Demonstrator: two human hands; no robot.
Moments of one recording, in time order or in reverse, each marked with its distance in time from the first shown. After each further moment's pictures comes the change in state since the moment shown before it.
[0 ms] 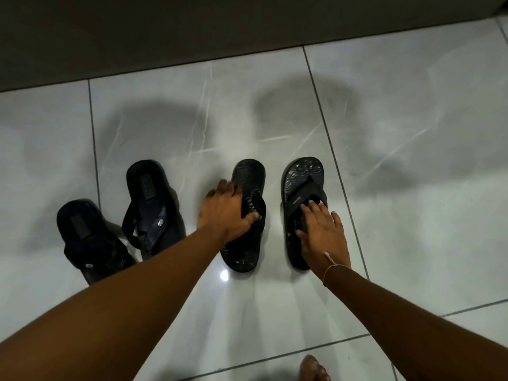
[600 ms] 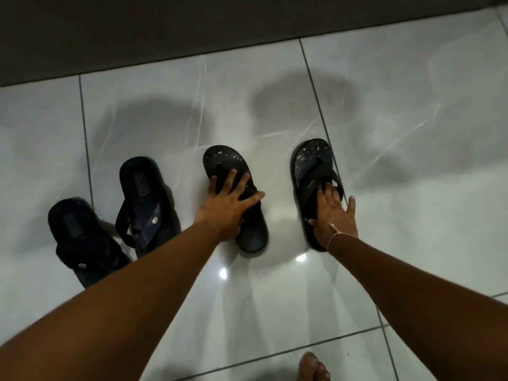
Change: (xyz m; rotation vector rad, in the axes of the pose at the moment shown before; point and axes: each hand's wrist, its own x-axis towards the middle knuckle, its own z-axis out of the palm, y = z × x) left_hand 0.005 -0.005 0.010 0.287 -0.131 0.286; right_hand 0.034 0.023 -0.011 -0.104 -0.159 0.131
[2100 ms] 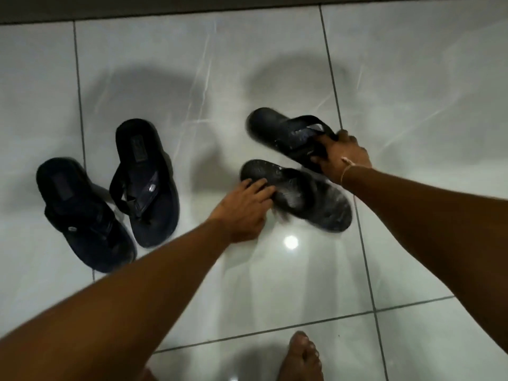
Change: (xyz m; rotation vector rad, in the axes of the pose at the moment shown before) left_hand -0.012 0.047 0.031 -0.047 0.151 0.220; right_hand 0.072 0.004 -0.053 -0.034 0.040 -0.107
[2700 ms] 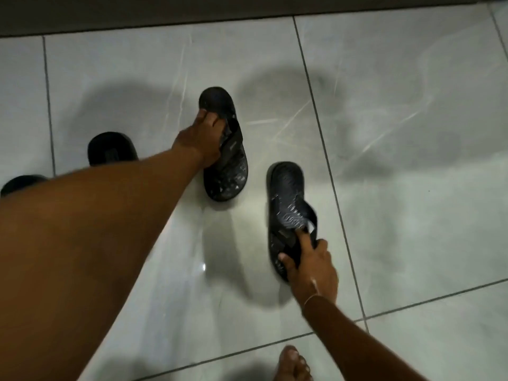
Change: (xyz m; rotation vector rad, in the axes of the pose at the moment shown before) left_hand 0.073 -0.120 -0.058 -0.297 0.051 -0.496; right_hand -0.176 -0.040 0.106 0.349 0.000 0.346
